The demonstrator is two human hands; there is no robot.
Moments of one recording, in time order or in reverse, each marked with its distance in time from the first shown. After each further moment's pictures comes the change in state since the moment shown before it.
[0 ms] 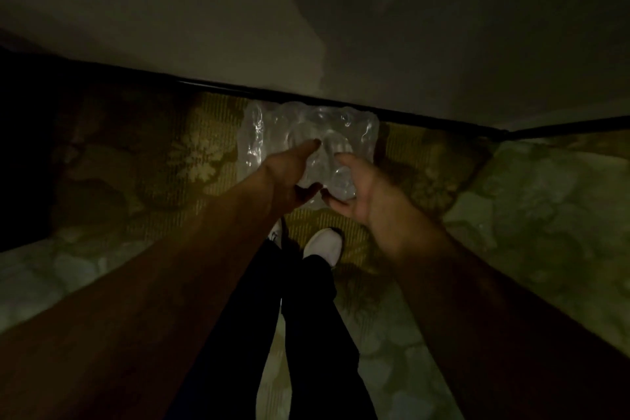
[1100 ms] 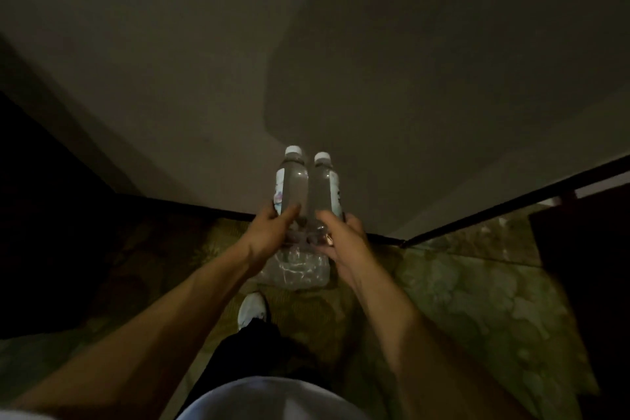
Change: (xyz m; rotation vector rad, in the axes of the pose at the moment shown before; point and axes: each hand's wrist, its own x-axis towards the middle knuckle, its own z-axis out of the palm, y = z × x) left_hand -0.394 0.026 -0.024 0.266 -0.131 0.652; right_hand -0.376 0.073 0.018 -0.033 -0.094 -0.701
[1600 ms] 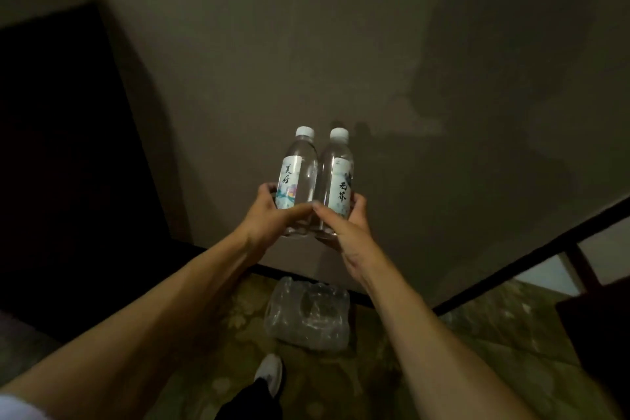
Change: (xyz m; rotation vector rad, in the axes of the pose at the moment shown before) left_hand -0.166 0.064 -0.064 -0.075 0.059 0.379; right_hand -0.161 -0.025 0.057 -0.146 -0.286 -0.502
